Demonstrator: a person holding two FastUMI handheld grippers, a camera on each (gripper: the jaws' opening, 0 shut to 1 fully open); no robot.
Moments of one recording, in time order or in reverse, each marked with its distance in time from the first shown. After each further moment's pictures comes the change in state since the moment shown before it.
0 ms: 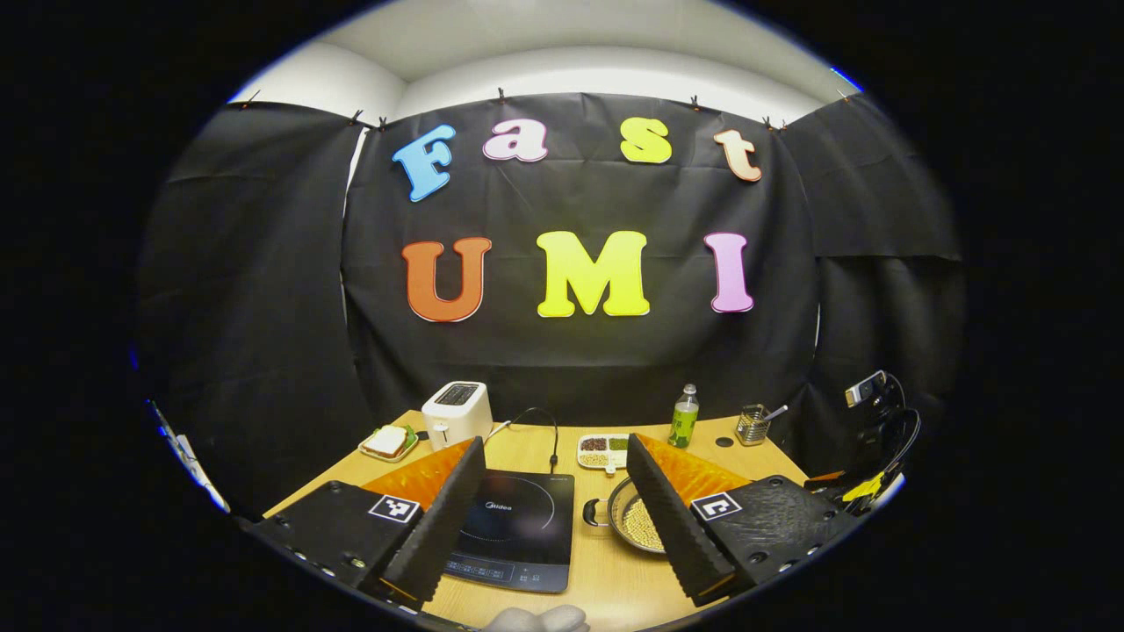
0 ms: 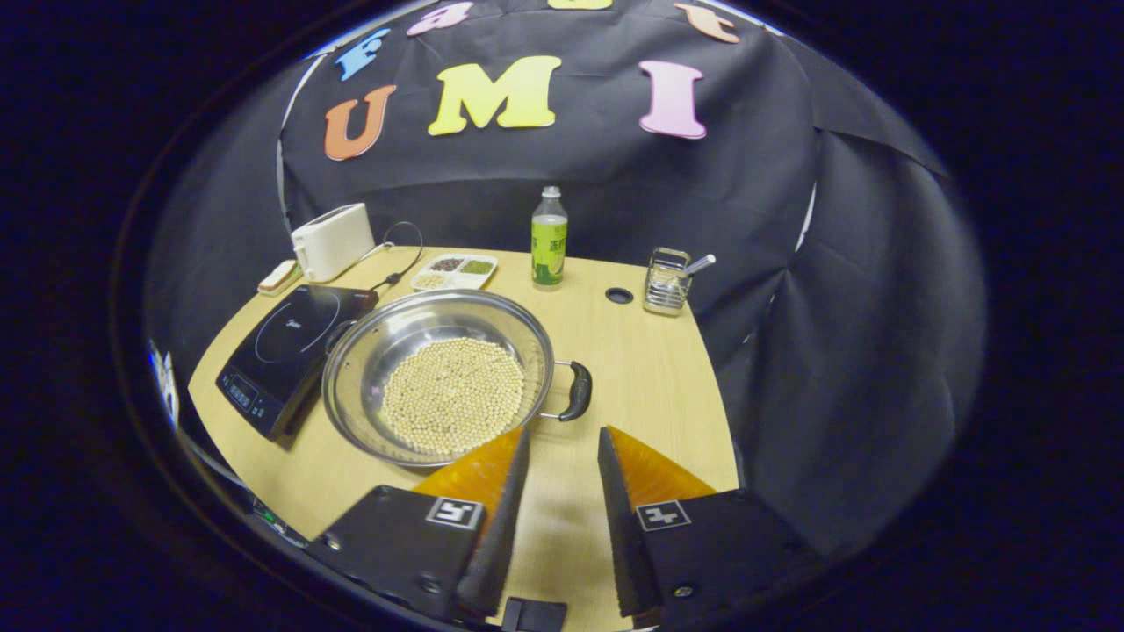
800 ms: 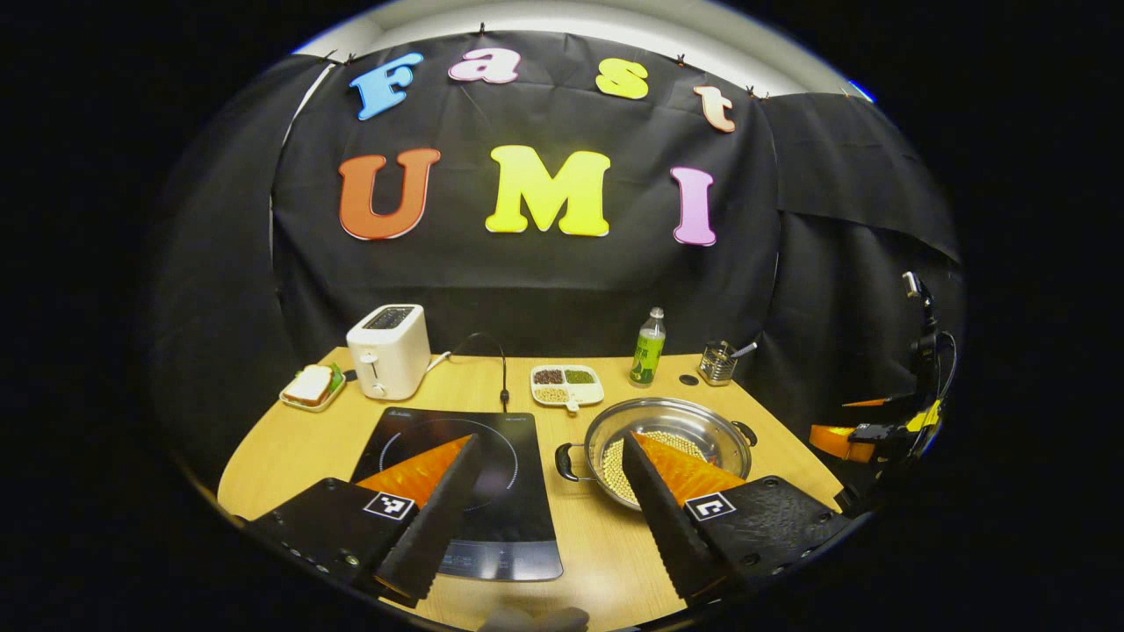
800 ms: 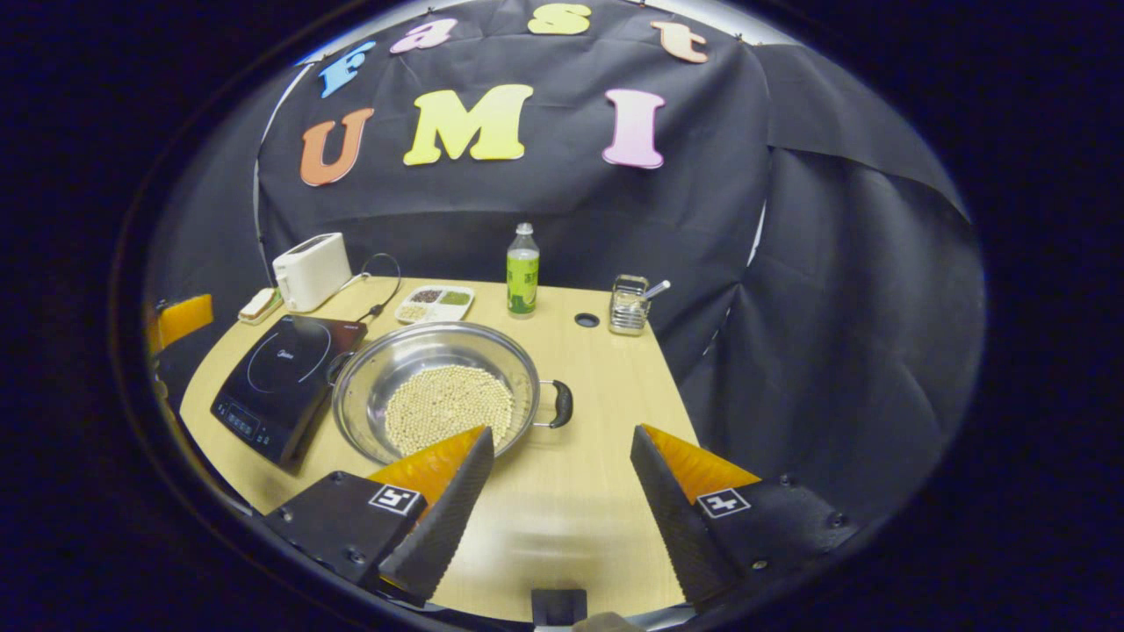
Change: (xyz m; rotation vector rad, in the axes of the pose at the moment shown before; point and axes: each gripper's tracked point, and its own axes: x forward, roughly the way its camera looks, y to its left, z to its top) left arm 0.074 -0.014 -0.128 -0.037 0.258 -0.220; right arm -0.028 0.010 0.014 0.032 -0.070 -0.078
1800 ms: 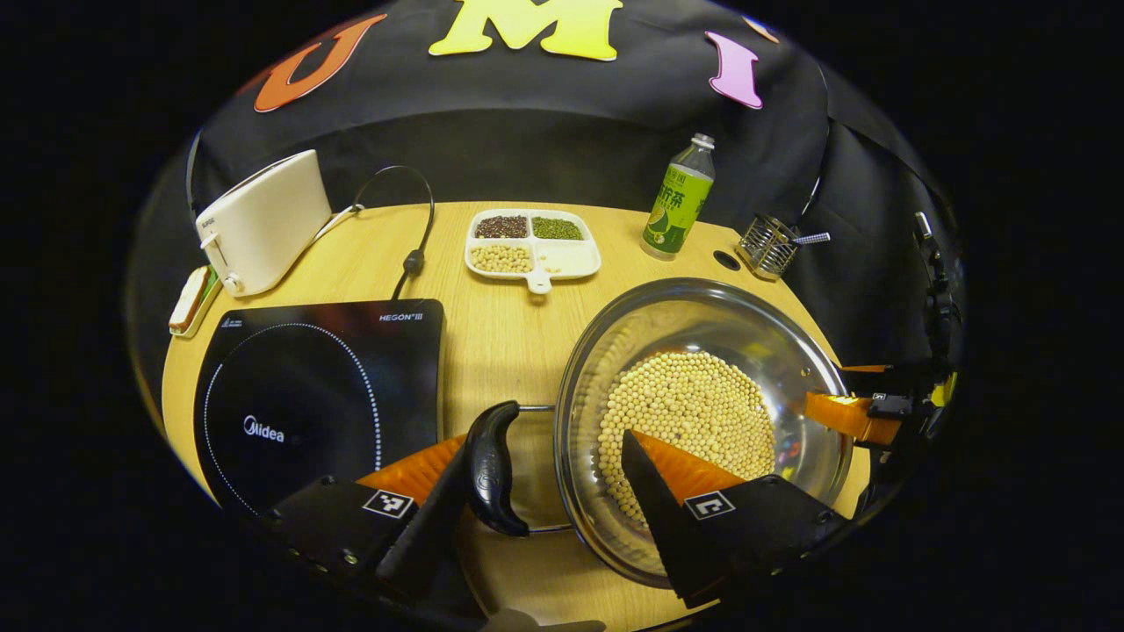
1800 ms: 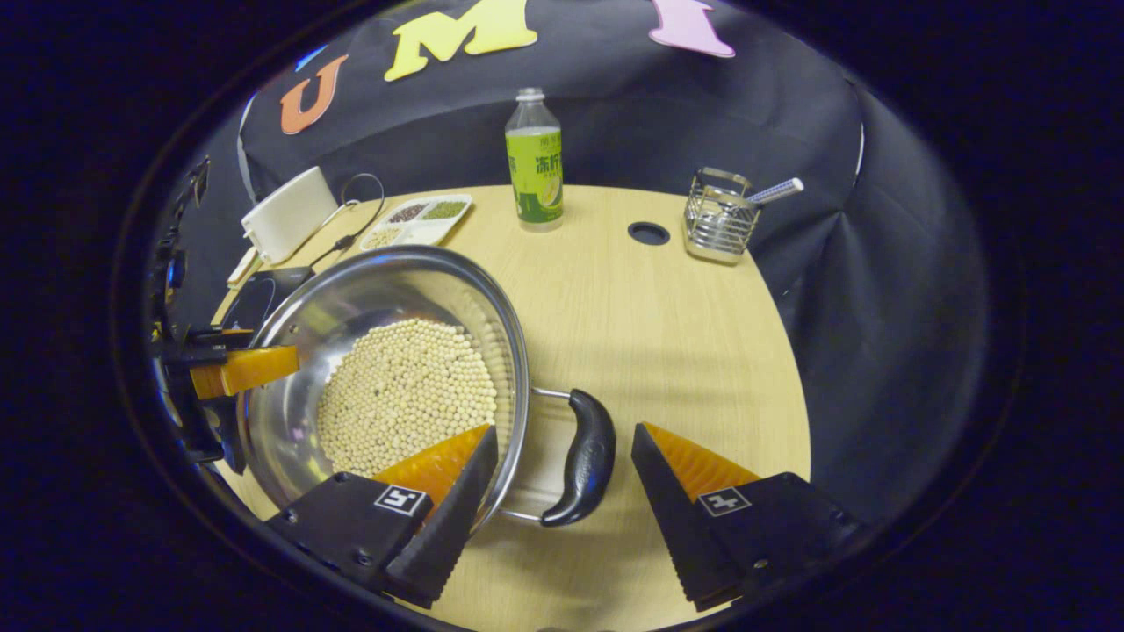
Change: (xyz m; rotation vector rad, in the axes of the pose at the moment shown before) left arm 0.197 -0.037 -0.124 -0.051 0.473 -0.063; right arm 0.196 0.006 -0.032 -0.005 0.352 0.164
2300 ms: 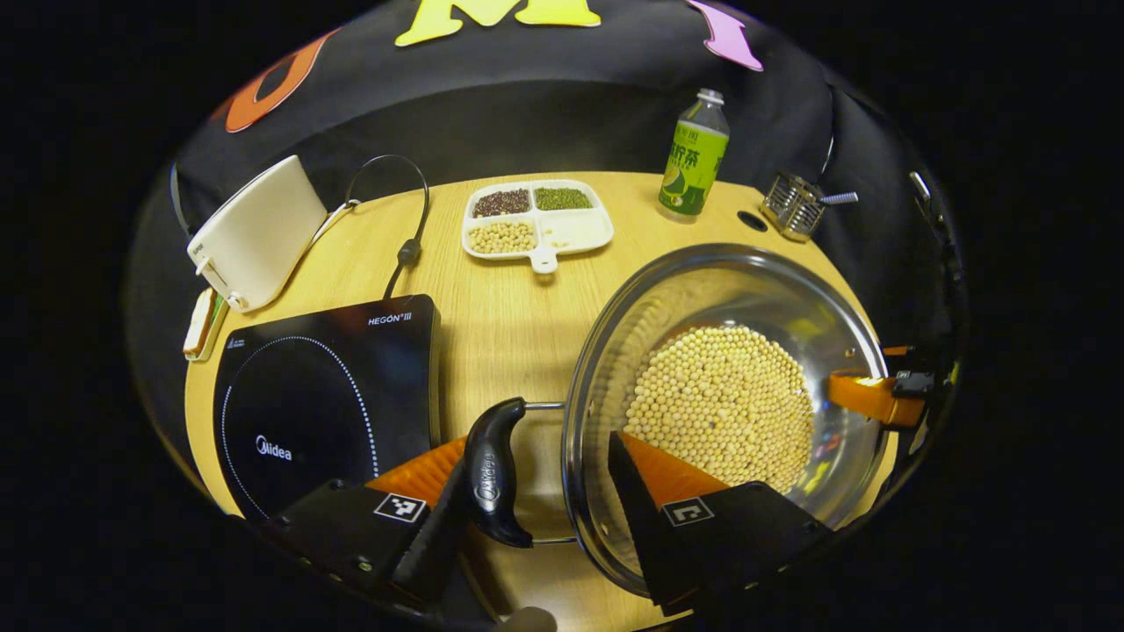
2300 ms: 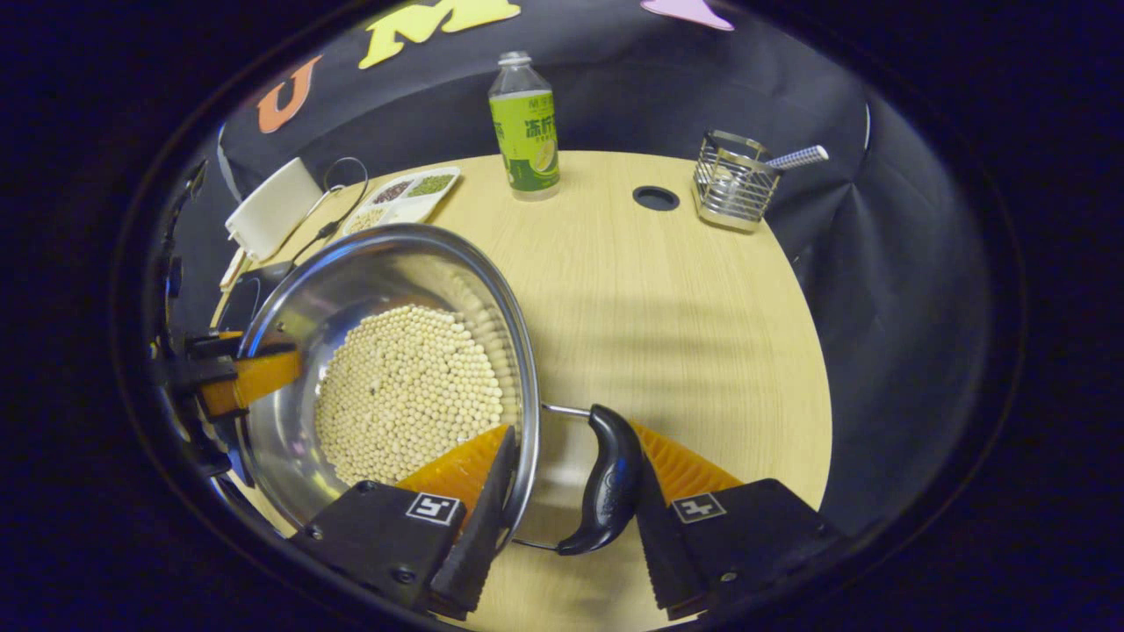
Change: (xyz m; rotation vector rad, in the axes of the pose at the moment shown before) left arm 0.014 0.013 -0.010 0.117 0.133 0.128; right arm 0.011 -0.001 -0.004 0.069 0.127 -0.007
